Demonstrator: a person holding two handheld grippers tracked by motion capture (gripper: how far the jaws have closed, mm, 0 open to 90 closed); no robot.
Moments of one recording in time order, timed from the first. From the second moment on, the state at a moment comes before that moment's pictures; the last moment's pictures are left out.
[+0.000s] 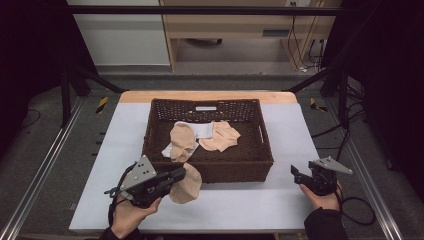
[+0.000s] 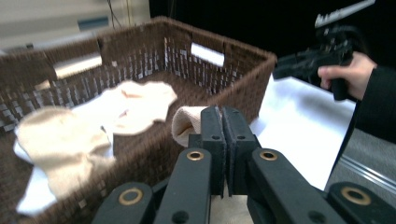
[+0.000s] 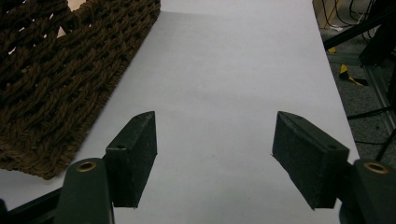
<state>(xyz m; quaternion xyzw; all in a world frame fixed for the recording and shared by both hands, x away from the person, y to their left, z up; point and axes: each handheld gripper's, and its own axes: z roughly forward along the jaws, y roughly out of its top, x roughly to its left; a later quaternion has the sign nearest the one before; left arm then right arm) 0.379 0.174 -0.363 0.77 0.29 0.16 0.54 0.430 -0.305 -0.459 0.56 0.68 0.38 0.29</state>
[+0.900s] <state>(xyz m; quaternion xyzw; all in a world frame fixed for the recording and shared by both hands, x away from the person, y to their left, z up) 0.387 0.156 -0.427 0.82 0.31 0.14 0.46 0.429 -0.302 -0.462 0.56 0.68 0.38 0.28</state>
